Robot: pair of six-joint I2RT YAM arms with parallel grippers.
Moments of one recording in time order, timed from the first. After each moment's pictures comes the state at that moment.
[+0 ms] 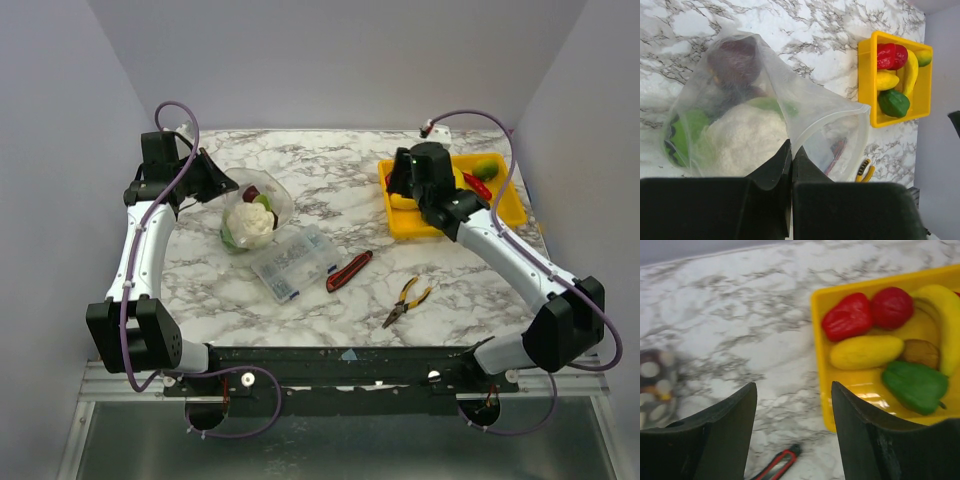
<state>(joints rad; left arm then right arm) 0.09 1.40 1.32 -0.58 0.52 -0.47 0.57 1.42 1.27 -0.26 0.40 0.37</state>
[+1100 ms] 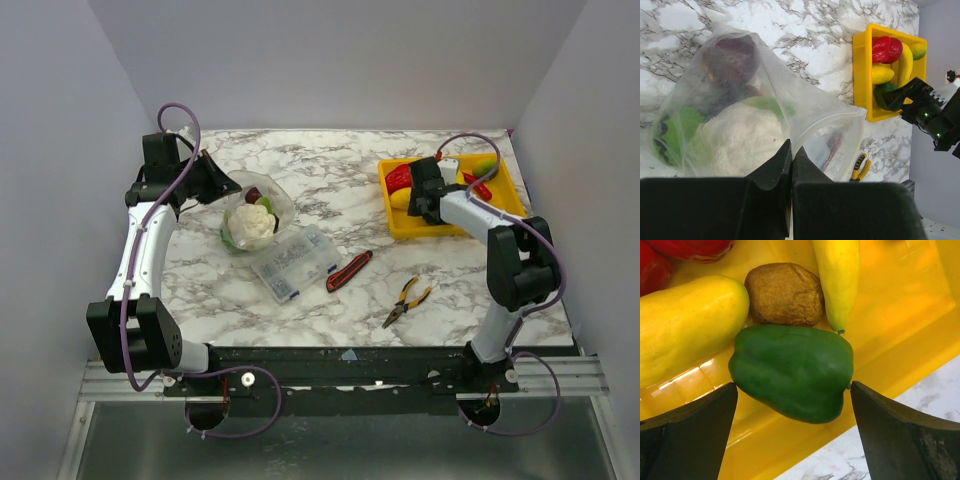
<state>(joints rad) 0.09 1.40 1.30 -0.56 0.56 -0.47 0.28 1.80 1.21 -0.41 0.62 0.42</state>
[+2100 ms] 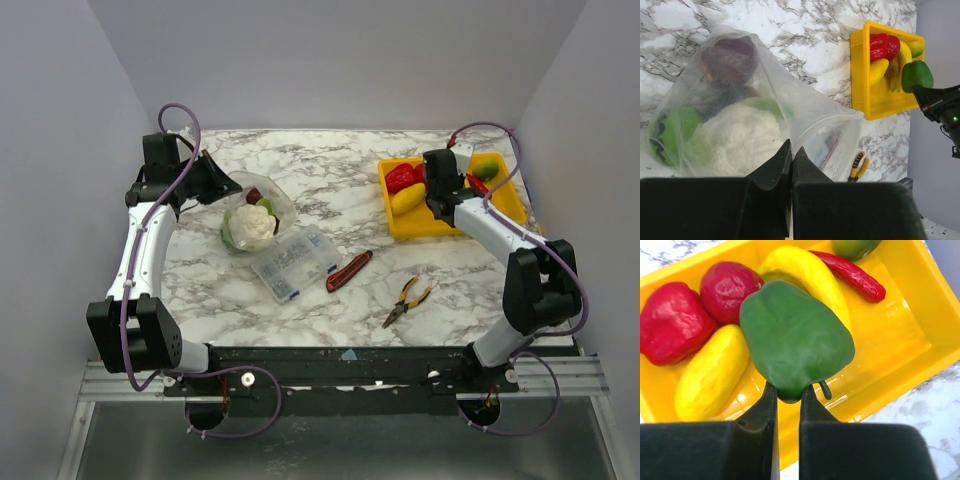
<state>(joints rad) 0.09 1.40 1.29 -0.56 0.58 -0.48 0.27 1.65 1.15 -0.23 0.63 0.34</state>
